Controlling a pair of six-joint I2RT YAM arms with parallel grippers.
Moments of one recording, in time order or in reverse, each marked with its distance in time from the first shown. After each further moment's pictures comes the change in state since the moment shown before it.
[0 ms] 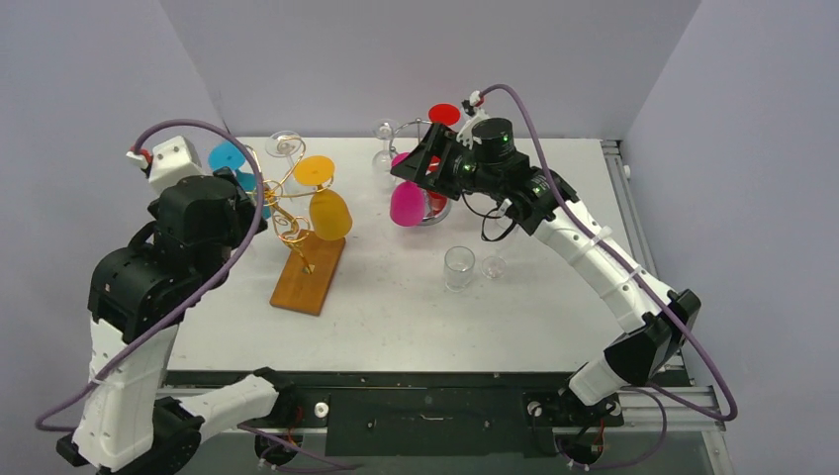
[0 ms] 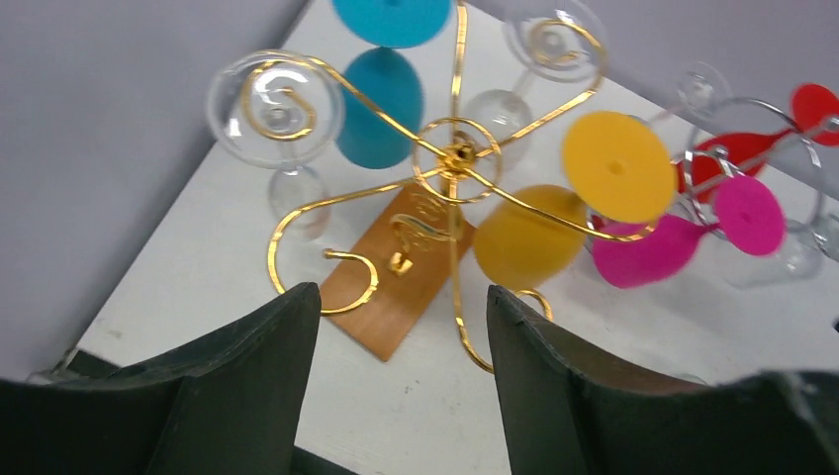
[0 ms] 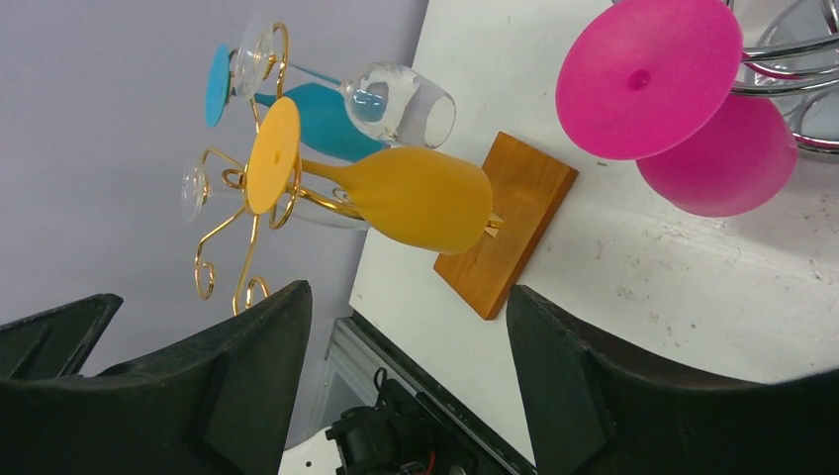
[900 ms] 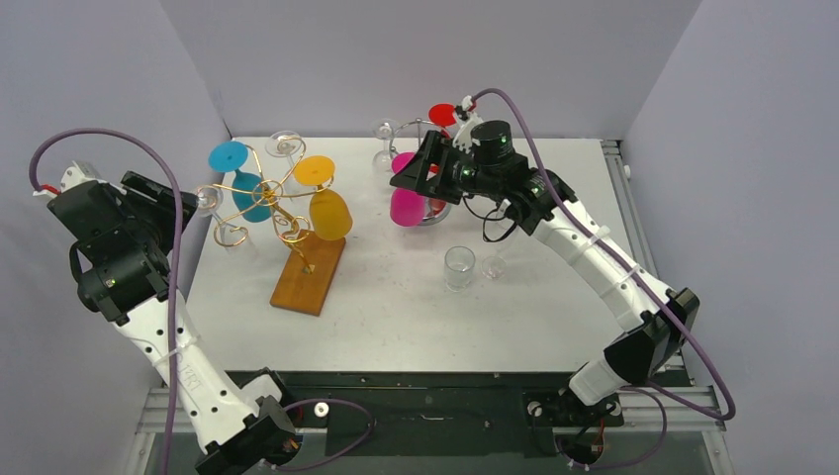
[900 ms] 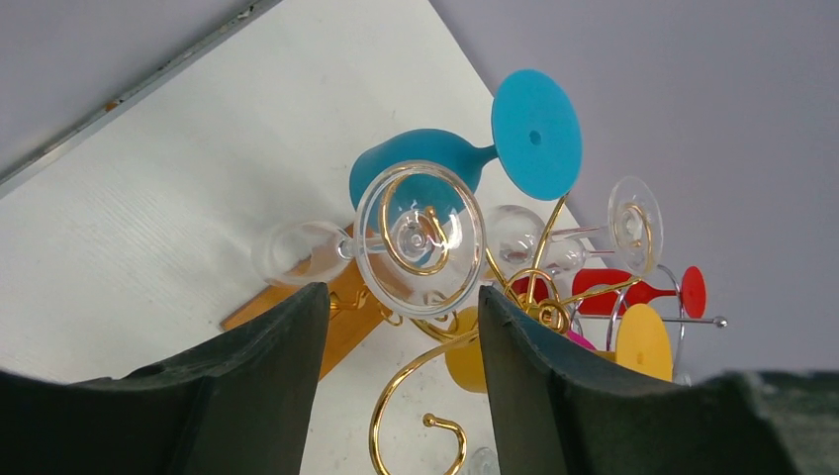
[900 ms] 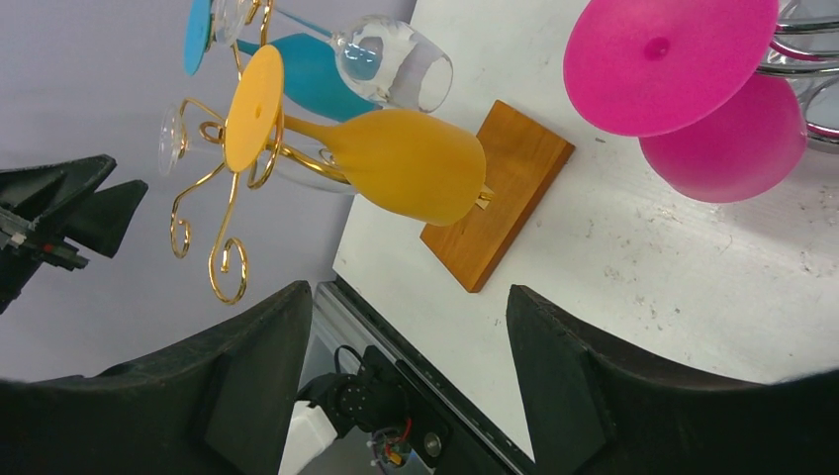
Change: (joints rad) left arm 1.293 -0.076 -0.322 0.372 1.088 0.097; right arm 0.003 0.041 0.005 -0.003 -0.085 -0.059
